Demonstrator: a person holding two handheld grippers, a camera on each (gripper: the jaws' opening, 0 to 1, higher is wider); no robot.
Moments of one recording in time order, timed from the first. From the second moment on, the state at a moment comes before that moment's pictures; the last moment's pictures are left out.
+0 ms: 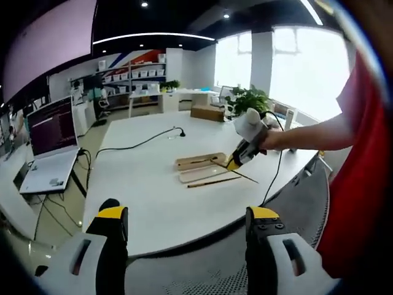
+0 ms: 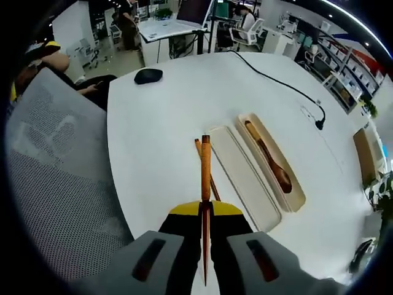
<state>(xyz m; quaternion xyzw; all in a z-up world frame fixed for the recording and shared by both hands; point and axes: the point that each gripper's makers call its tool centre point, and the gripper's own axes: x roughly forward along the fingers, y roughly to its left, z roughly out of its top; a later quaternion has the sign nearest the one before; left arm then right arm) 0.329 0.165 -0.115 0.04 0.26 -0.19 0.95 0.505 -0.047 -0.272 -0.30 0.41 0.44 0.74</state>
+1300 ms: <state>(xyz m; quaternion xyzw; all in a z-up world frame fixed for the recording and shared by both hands) 0.321 0.178 -0.116 0.02 0.24 -0.18 0.95 0.532 -0.047 -0.251 -0.36 0.40 0.45 0.71</state>
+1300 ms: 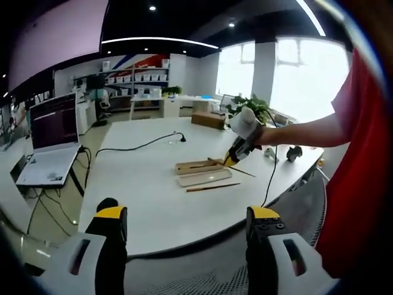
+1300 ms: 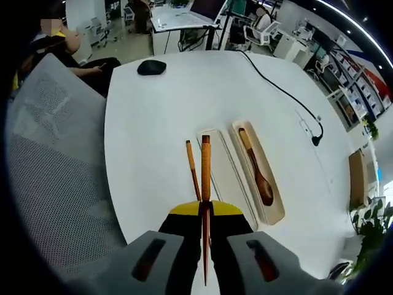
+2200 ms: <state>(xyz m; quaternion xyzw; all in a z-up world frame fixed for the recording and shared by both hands) 0.321 0.181 -0.119 0.04 0.26 -0.18 0.95 0.541 -0.046 -0.236 -0.41 0.38 0.46 0.69</state>
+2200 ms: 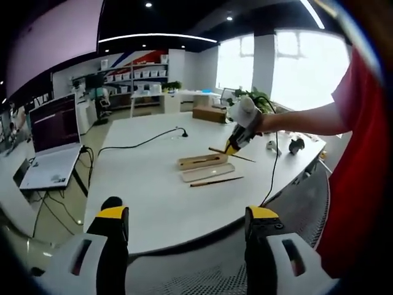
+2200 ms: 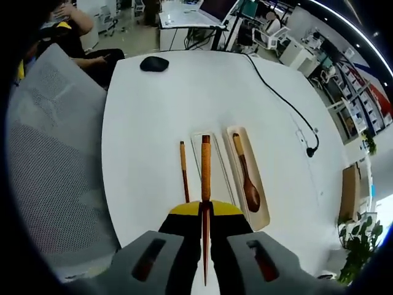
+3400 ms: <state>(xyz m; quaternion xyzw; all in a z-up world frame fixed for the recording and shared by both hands) 0.313 0.192 -0.127 0.03 0.27 -0.16 0.95 0.566 -0.037 -0.220 -0.44 0.37 0.46 0.68</state>
